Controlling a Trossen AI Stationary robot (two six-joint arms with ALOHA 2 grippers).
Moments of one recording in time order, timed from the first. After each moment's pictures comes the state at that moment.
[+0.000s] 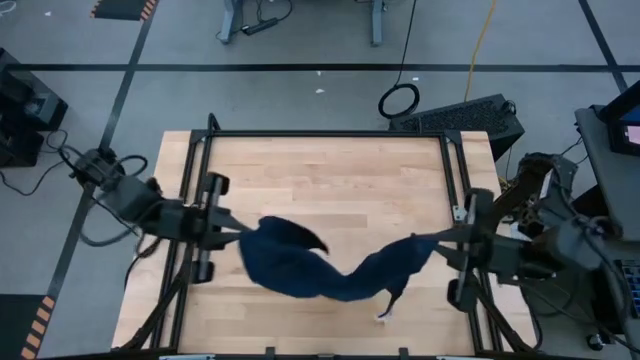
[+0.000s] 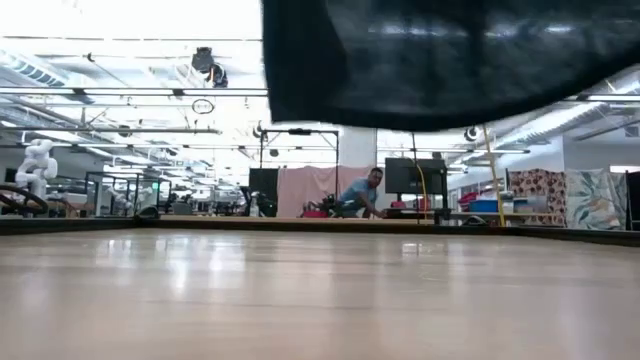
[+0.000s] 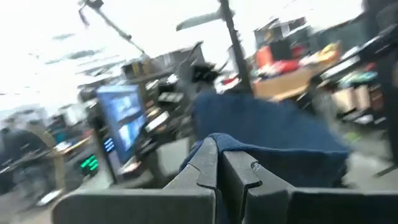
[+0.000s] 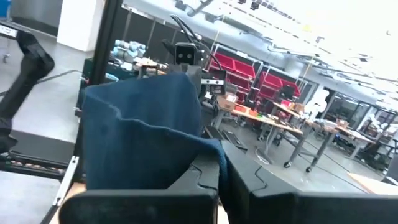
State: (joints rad) left arm -0.60 1.13 1.34 0.07 -0.37 0.38; right arm 0.94 1.31 1.65 -0.20 1.11 -0.40
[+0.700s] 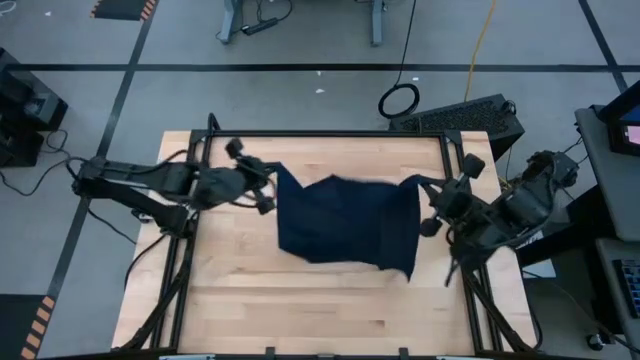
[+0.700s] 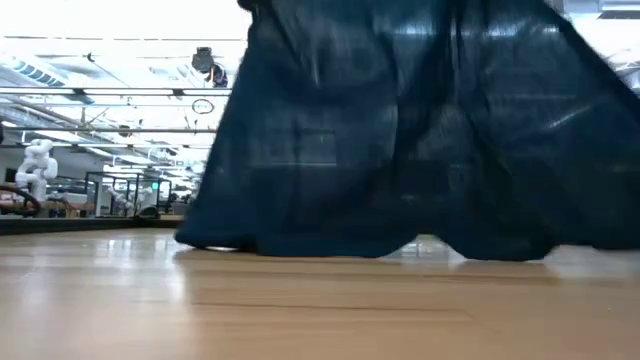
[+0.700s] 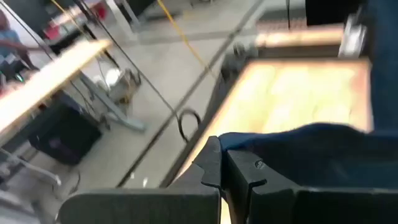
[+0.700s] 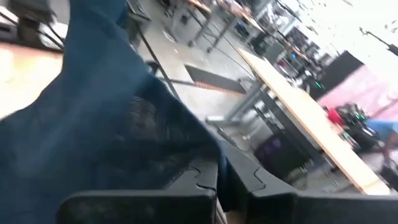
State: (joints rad) left arm -0.16 1.19 1.27 -0.64 -0.75 -0.02; right arm 0.68 1.26 1.58 -1.53 1.27 0.65
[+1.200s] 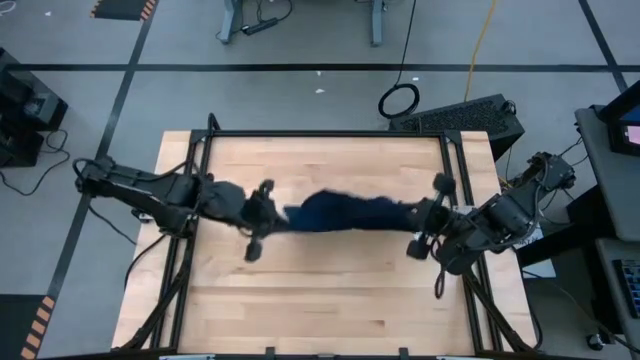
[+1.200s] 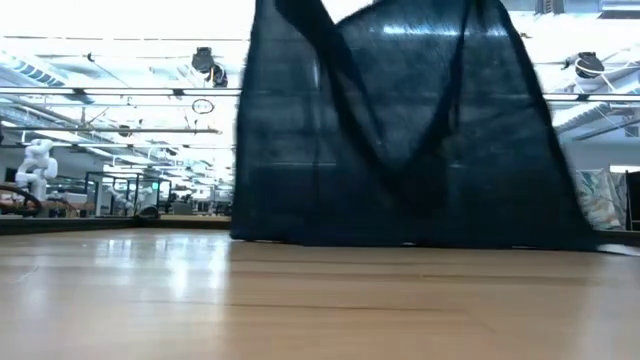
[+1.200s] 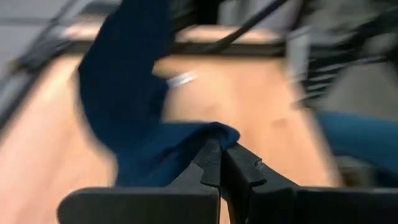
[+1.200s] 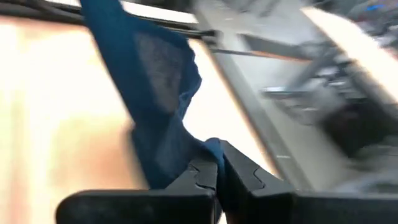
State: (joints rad) left arm -0.26 1.22 1.24 -0.47 -0.08 -0.13; right arm 0.64 1.26 1.46 -1.22 0.95 0.59
